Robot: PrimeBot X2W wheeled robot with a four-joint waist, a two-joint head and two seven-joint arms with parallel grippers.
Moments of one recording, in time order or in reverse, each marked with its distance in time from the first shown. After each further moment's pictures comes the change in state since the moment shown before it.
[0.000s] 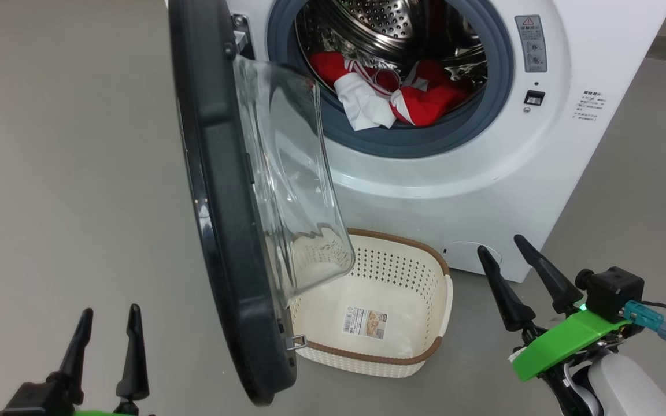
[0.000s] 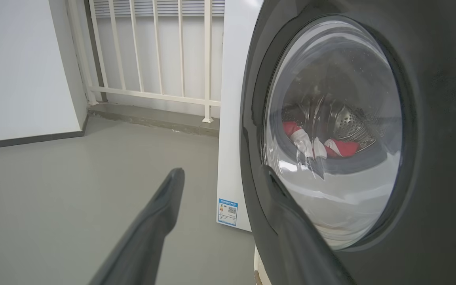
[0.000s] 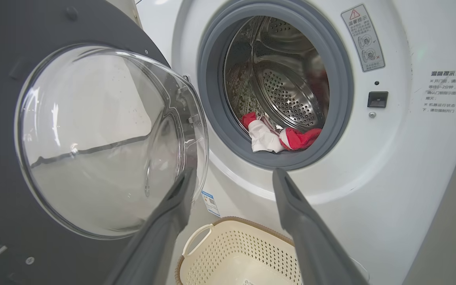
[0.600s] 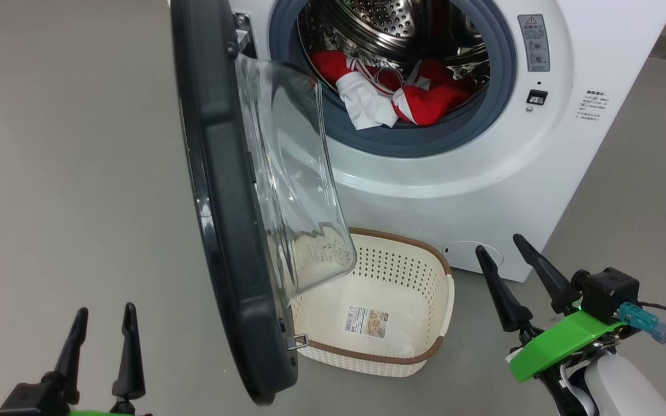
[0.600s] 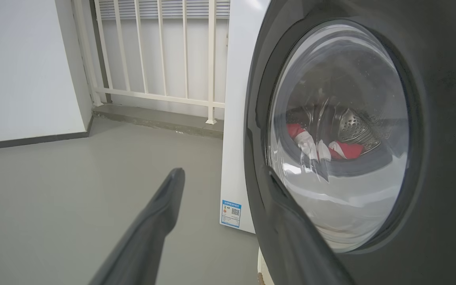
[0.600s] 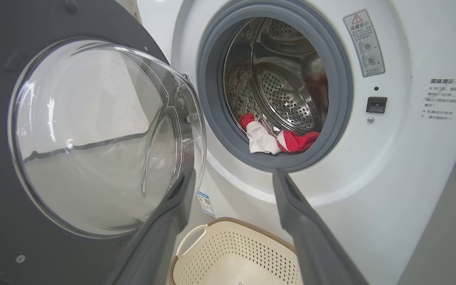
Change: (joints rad) left arm 0.000 -0.001 0.011 -0.006 0.000 0.000 0.000; right arm 0.004 0.027 -0.034 0.001 -0.072 0.000 0.000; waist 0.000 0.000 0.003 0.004
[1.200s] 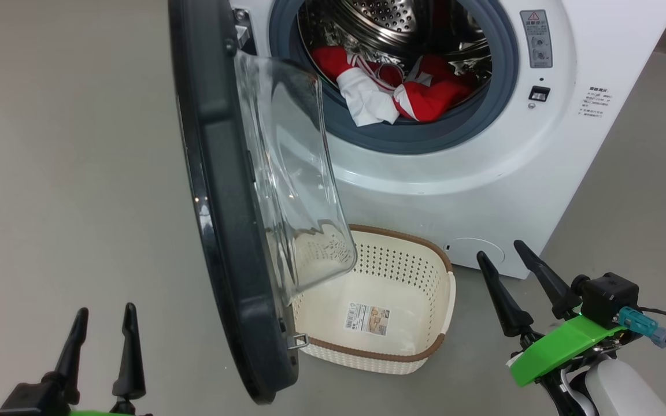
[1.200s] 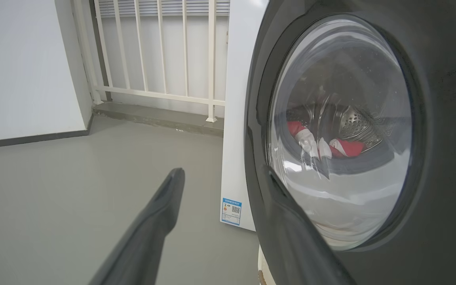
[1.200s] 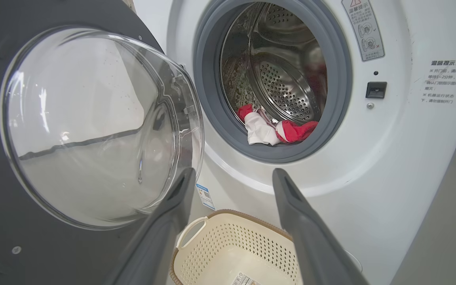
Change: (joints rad) left arm 0.000 -0.001 0.000 0.000 0.000 0.000 0.000; right arm 0.014 0.003 -0.004 0.008 -0.002 0.000 0.000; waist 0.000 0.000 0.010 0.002
